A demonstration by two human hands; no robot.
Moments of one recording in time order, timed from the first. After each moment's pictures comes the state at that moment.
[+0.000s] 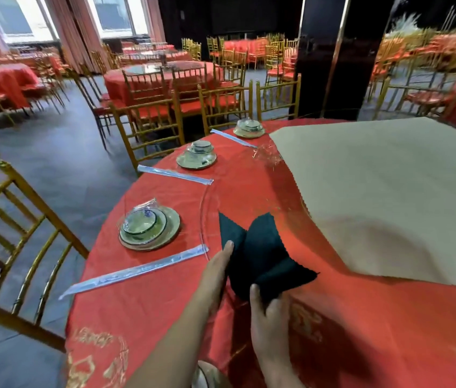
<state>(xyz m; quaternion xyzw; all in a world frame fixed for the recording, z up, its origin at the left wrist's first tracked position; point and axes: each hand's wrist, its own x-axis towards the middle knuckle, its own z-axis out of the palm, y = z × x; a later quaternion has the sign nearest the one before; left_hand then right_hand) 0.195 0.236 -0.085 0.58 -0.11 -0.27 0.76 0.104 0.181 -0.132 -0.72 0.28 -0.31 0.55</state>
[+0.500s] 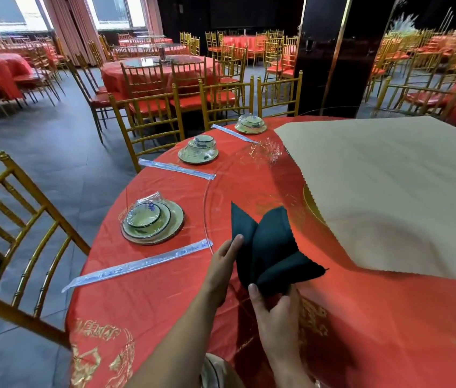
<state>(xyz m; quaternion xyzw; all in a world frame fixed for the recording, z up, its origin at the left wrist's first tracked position) 0.199 0.242 -0.089 0.61 -0.12 -0.23 0.75 0.087 0.186 -0.108 -0.75 0.29 -0.32 0.51</state>
